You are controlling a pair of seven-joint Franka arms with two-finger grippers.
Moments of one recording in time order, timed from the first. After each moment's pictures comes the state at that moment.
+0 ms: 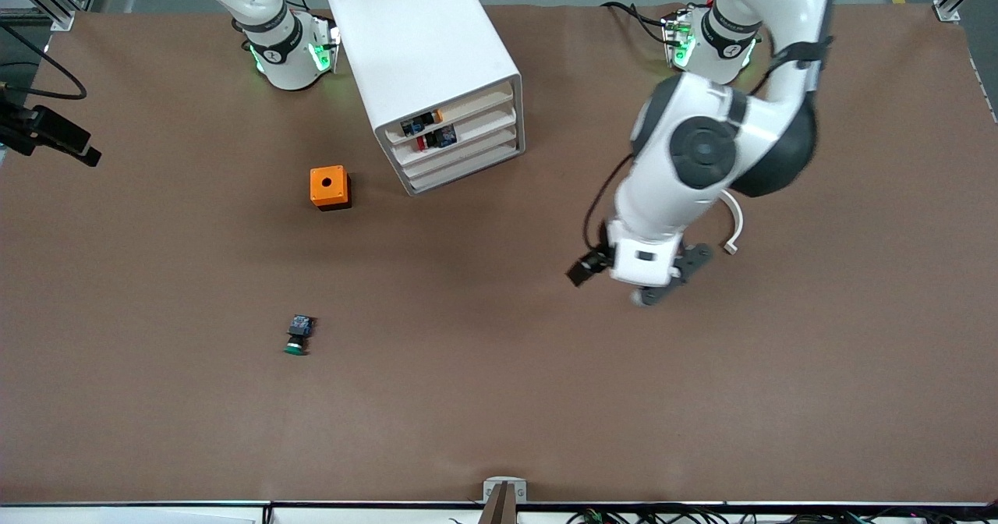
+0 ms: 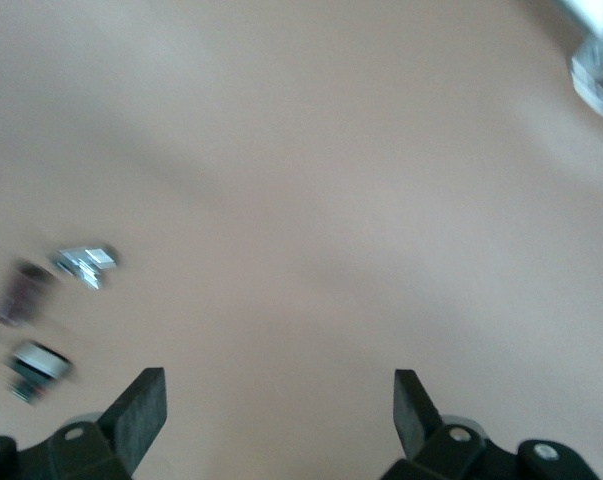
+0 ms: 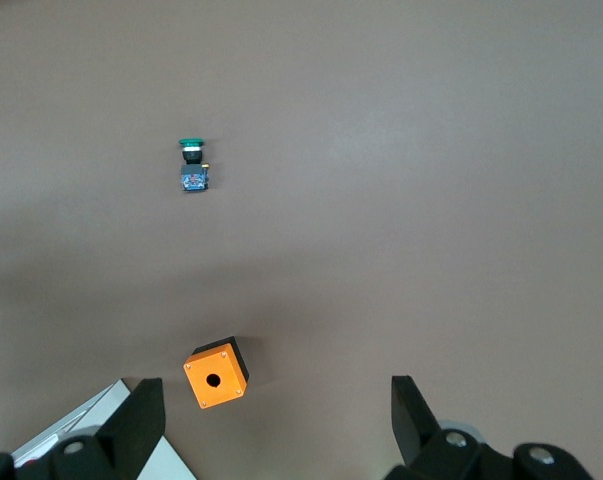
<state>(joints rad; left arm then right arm) -0.70 0.47 0.31 -1.36 -0.20 1.86 -0.99 0.01 -0.06 -0.09 -1.58 0.02 1.52 0.13</state>
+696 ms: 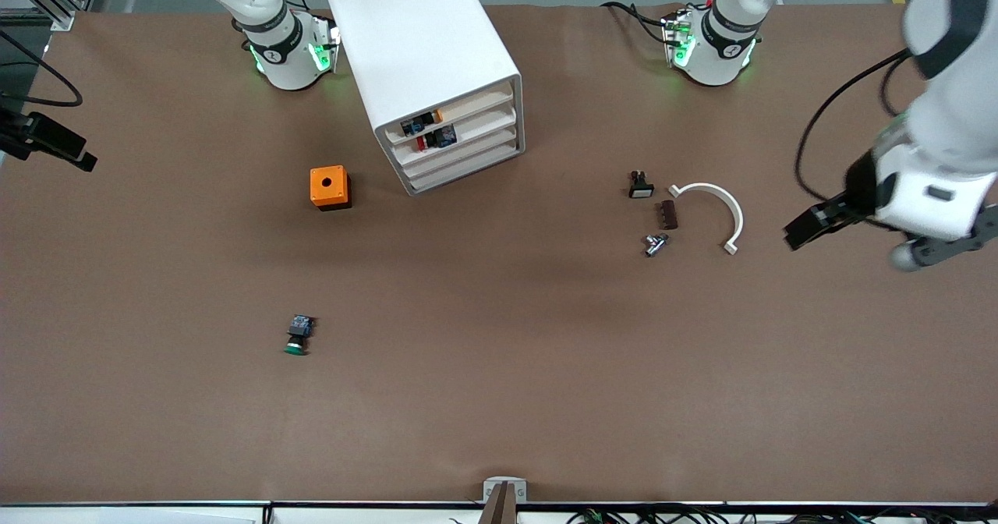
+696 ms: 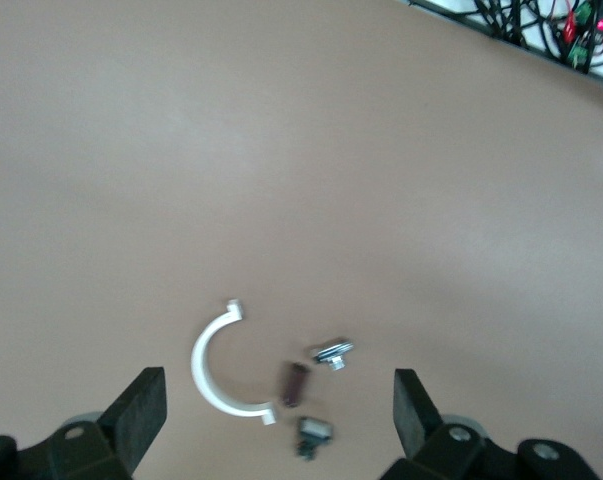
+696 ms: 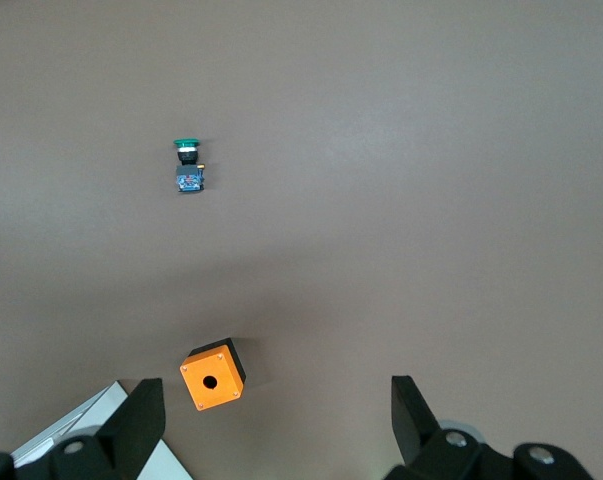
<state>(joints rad) -0.41 0.19 0.31 -1.37 -0.05 1.58 -0.43 0.00 -0.04 -0.08 -1.57 0.01 1.52 0.12</state>
